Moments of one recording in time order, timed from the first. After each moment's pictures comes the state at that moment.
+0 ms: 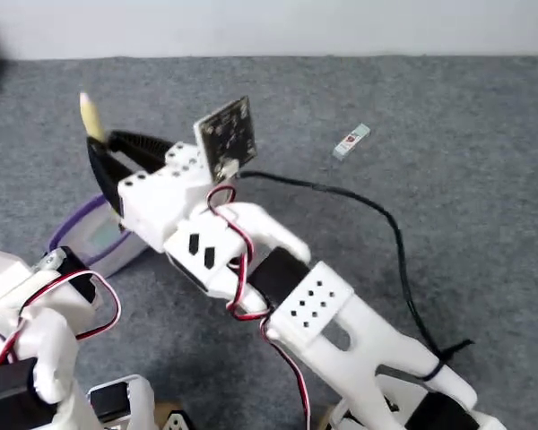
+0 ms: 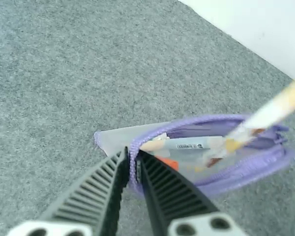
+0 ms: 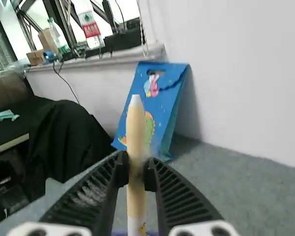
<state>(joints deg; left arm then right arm) -21.9 -63.1 22.7 97.3 25.6 -51.8 -23.6 23.4 8.9 -18.0</state>
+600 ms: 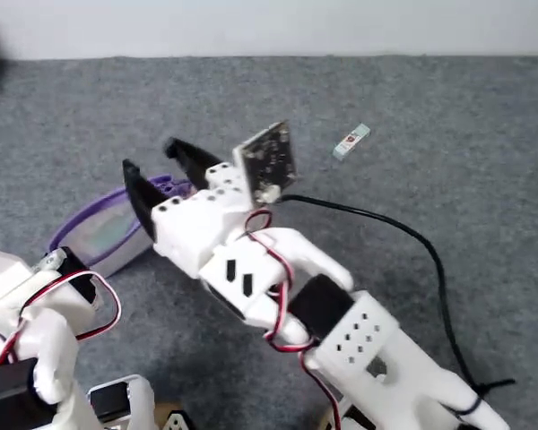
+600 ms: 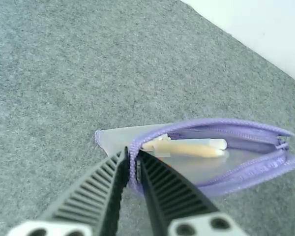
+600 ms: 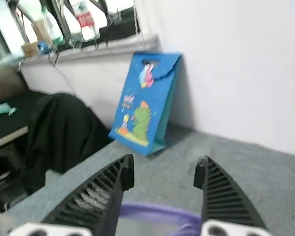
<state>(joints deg) -21.8 -63.1 22.7 97.5 25.6 -50.1 -38.6 28.7 19.6 -18.1</state>
